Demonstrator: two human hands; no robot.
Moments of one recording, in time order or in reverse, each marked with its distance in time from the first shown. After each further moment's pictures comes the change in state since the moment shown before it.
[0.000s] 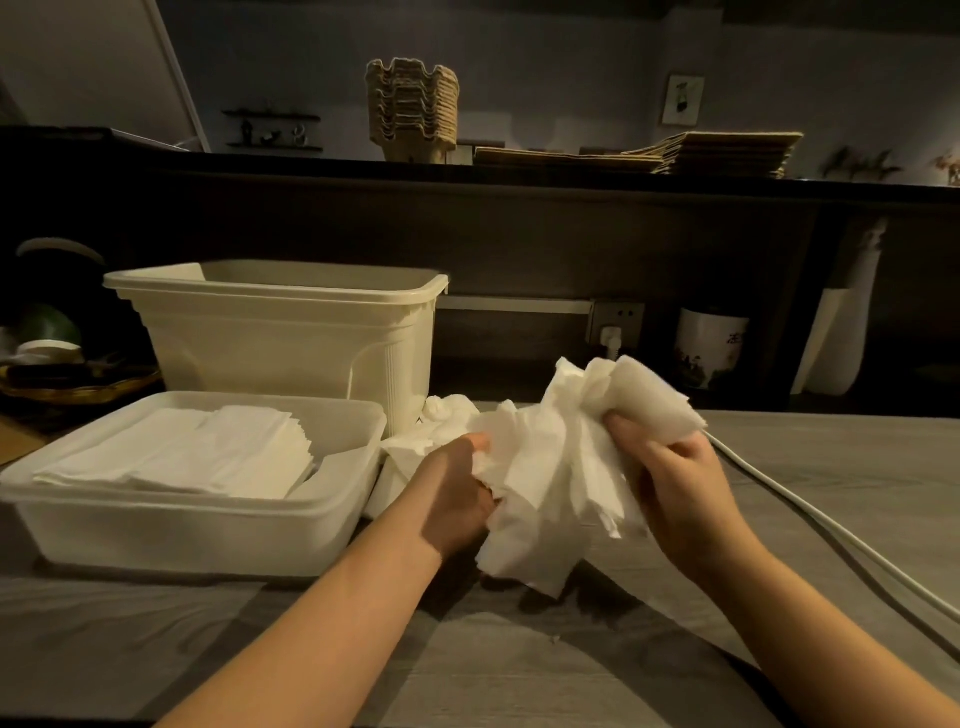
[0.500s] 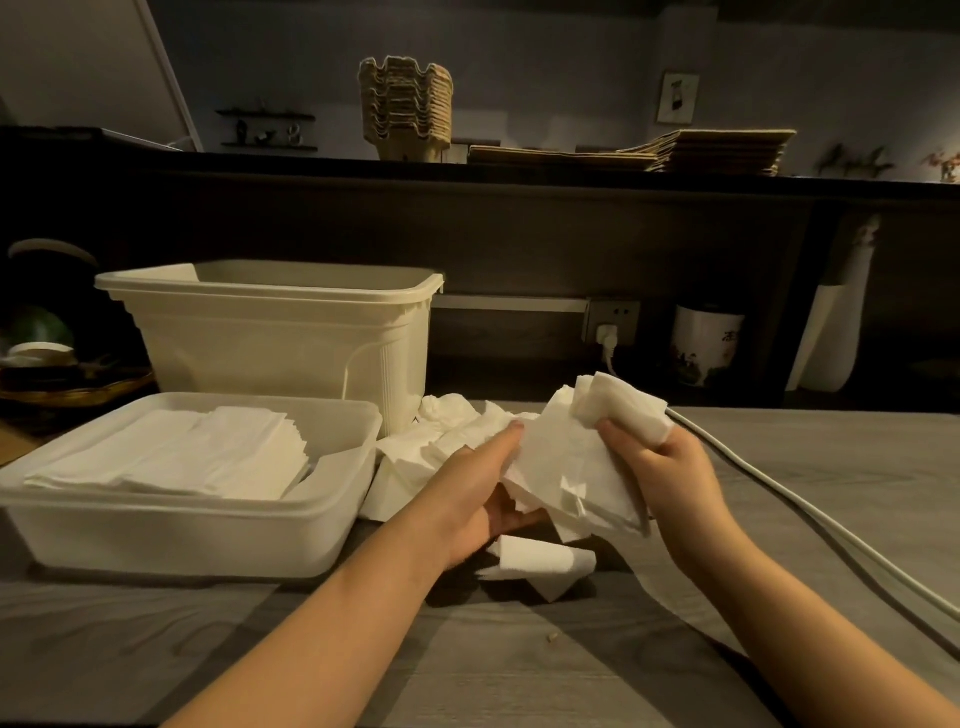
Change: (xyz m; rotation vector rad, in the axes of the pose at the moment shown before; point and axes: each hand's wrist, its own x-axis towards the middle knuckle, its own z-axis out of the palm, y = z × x) left_hand -0.009 -0.010 0.010 0.326 -0.102 0.108; right_hand 0.008 0.010 -0.002 -0.376 0.170 0.056
